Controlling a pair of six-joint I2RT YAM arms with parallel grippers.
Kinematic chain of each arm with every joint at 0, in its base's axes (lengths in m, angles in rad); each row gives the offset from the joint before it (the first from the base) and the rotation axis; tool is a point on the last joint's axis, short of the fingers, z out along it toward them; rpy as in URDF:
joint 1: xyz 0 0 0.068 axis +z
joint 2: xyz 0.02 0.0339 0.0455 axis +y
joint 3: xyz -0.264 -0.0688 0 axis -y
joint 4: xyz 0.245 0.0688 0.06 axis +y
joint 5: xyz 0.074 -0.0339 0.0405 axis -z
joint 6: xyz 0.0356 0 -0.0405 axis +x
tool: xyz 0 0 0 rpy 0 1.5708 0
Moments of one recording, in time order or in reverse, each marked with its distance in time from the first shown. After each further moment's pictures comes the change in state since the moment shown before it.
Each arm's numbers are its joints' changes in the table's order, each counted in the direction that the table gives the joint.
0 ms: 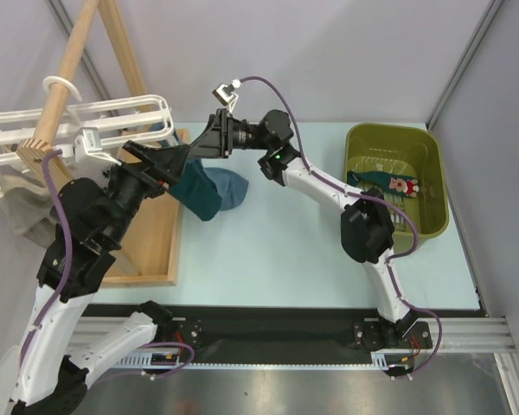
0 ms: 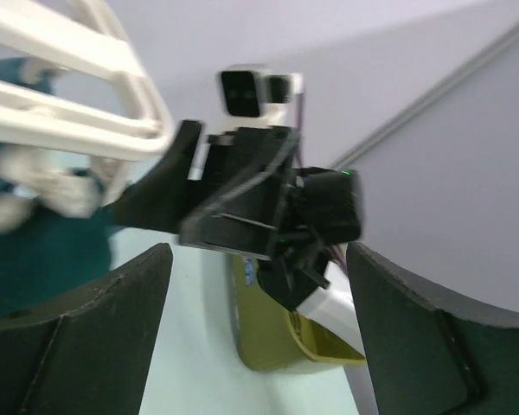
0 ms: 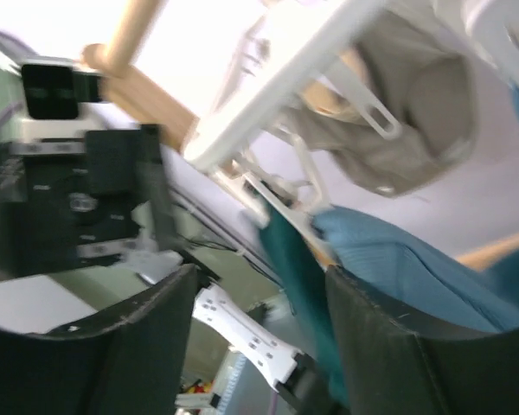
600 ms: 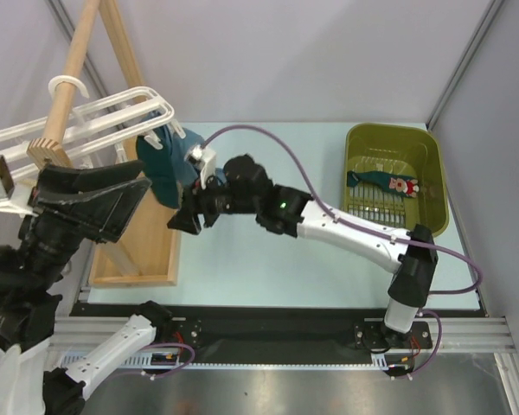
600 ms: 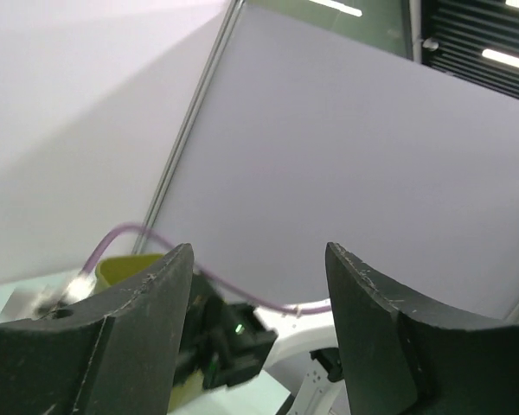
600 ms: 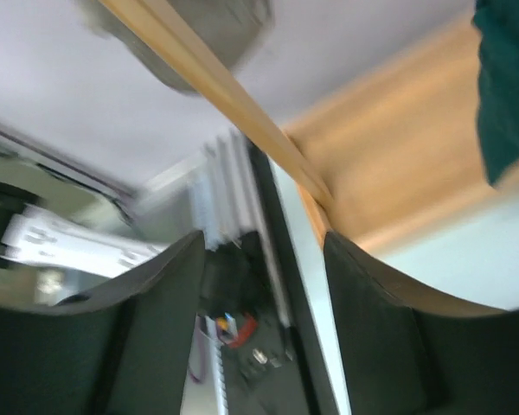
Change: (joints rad) left arm 0.000 -0.124 0.187 -0.163 0.492 0.062; right arm 0.333 -0.444 -0.282 0.944 0.603 -0.905
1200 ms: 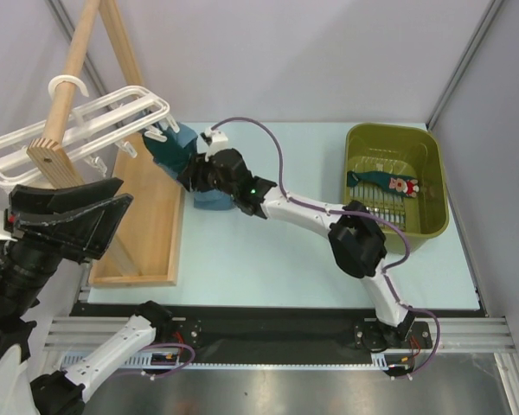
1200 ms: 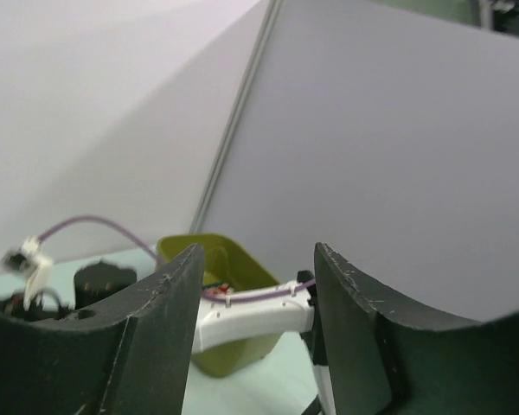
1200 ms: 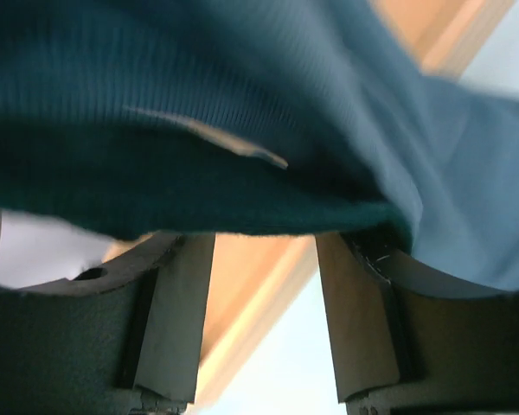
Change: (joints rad) left arm 0.000 -0.038 0.127 0.204 -0.036 0.142; right arm -0.119 0.383 0.072 -0.304 0.401 0.130
